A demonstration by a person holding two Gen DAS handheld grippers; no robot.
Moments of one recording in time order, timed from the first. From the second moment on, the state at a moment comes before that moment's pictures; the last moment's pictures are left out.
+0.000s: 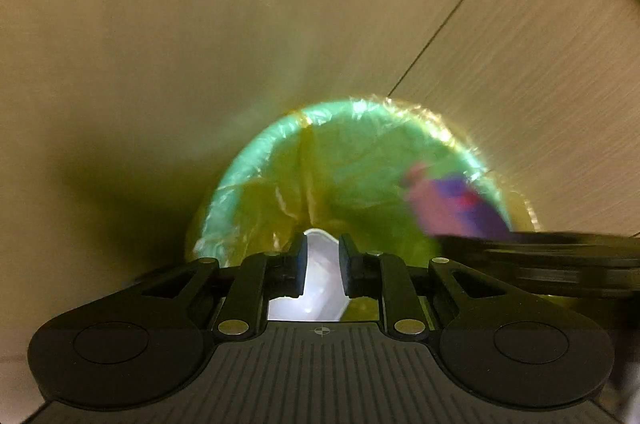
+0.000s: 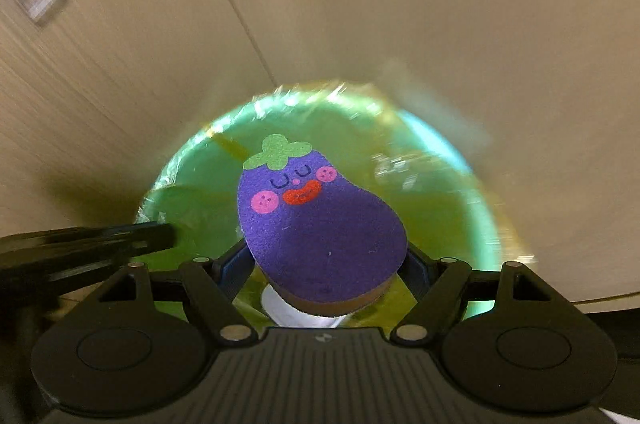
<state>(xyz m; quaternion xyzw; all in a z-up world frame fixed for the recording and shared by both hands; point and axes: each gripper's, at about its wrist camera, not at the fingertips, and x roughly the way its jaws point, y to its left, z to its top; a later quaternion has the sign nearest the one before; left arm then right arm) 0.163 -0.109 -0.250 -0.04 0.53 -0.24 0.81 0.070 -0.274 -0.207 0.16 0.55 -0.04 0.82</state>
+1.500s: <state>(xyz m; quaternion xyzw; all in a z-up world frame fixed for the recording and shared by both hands) 0.112 -0.007 0.065 -0.01 0.29 -0.17 0.94 0.076 -0.160 0.111 0.02 0.28 0.06 0.96</state>
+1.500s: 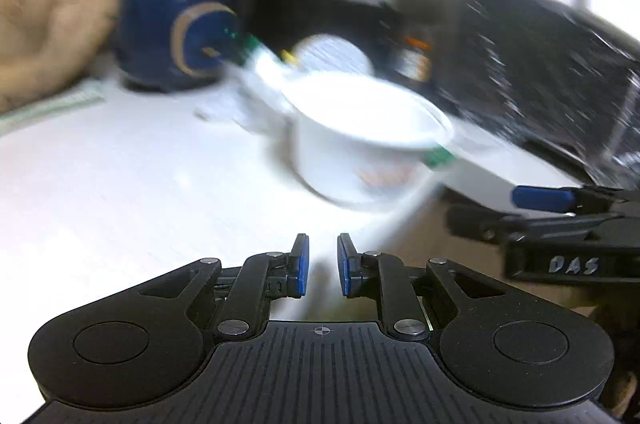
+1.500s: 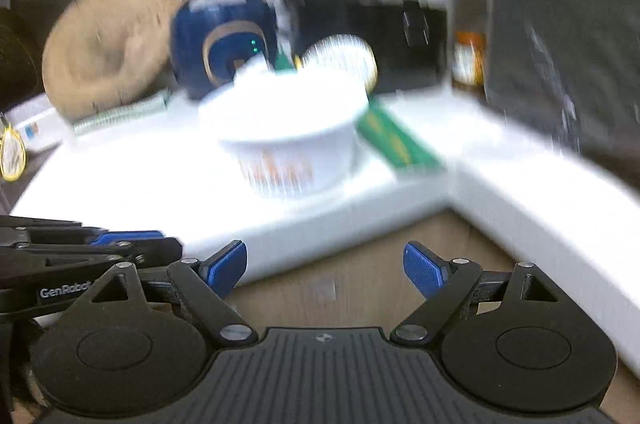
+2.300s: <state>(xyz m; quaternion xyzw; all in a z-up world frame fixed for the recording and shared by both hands) 0.170 -0.004 0.093 -0.02 0.29 -0.14 0.94 0.215 -0.178 0.093 0.06 0.30 0.05 0.95</state>
